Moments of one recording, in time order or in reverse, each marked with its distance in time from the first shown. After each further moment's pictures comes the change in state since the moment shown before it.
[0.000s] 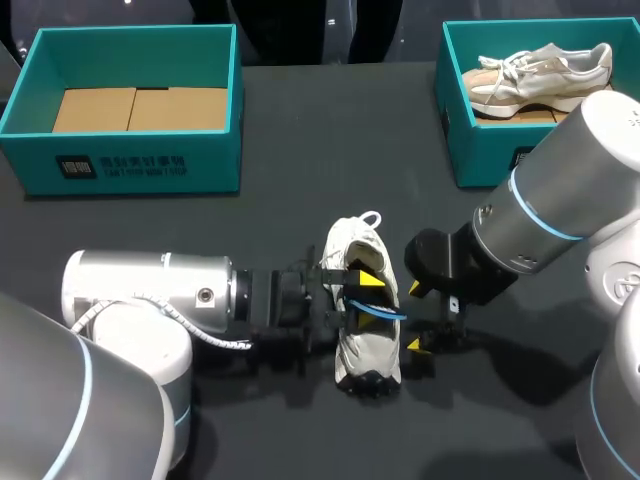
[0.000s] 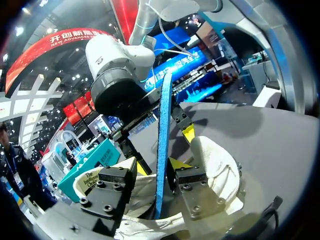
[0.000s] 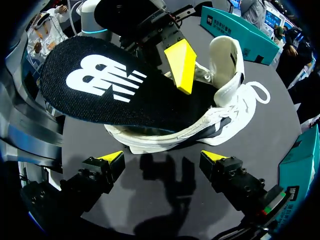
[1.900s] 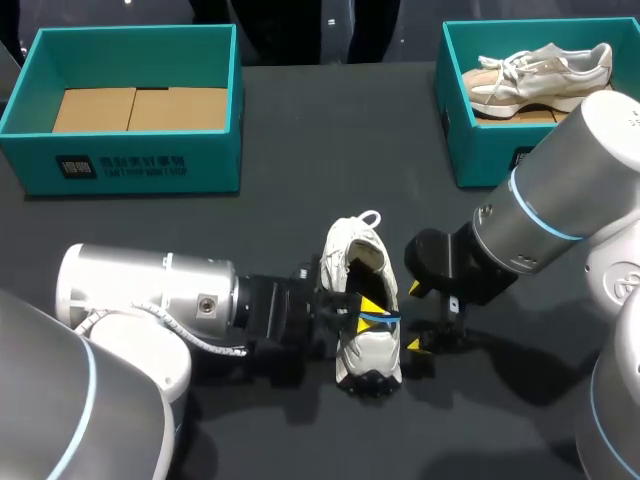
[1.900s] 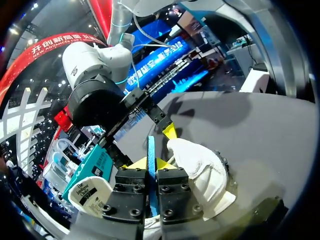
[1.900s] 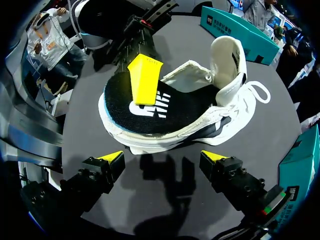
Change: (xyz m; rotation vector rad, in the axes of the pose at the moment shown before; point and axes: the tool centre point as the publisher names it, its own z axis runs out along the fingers) left arm 0.019 0.000 -0.001 -0.080 0.076 0.152; right arm 0.000 0.000 0.000 0.000 0.000 0.000
